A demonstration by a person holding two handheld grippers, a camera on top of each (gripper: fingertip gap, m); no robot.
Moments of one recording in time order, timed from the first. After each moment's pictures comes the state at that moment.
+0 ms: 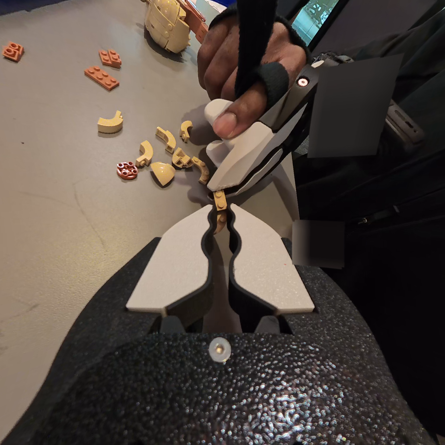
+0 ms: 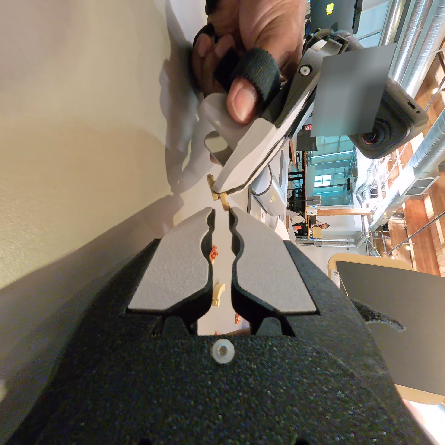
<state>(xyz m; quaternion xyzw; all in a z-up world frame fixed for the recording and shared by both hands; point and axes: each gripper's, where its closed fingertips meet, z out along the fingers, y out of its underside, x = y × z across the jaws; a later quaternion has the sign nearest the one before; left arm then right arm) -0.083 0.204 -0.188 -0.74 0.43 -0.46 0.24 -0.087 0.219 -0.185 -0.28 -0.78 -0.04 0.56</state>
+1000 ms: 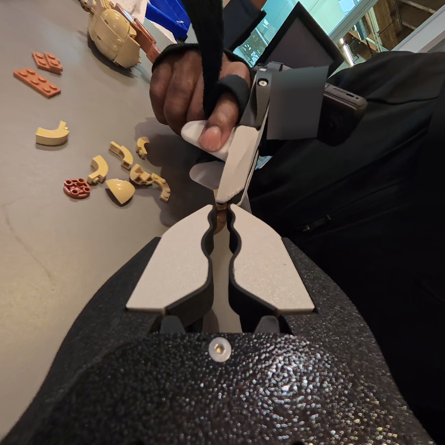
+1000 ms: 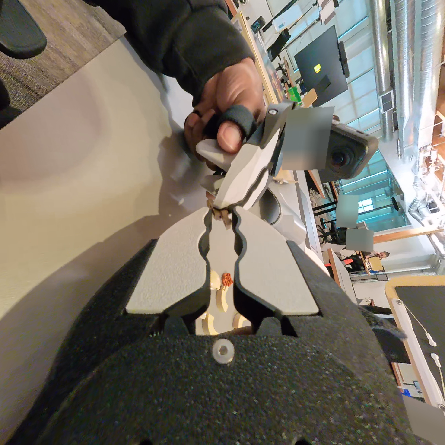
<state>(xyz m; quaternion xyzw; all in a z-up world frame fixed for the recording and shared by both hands) -0.071 0.190 -0.165 -0.68 0.40 -0.58 0.19 -0.087 0.196 -0.163 -0.30 -0.75 0.14 0.57</state>
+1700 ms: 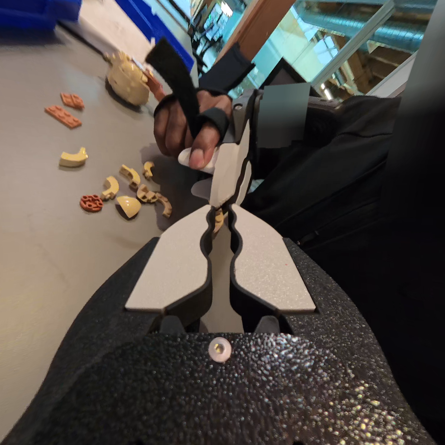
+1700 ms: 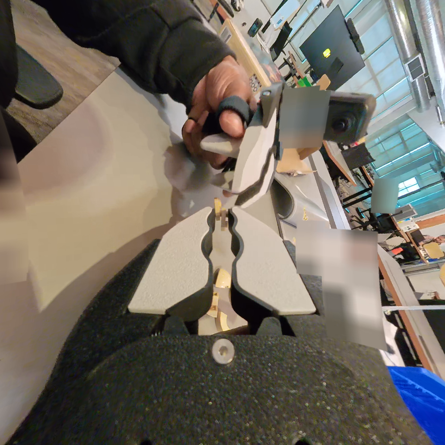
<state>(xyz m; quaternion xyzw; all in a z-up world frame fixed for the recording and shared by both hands) -0.078 0.202 -0.147 -0.67 0.36 -0.61 0.23 -0.083 0.201 -0.159 -0.36 -0.73 0.21 0.54</state>
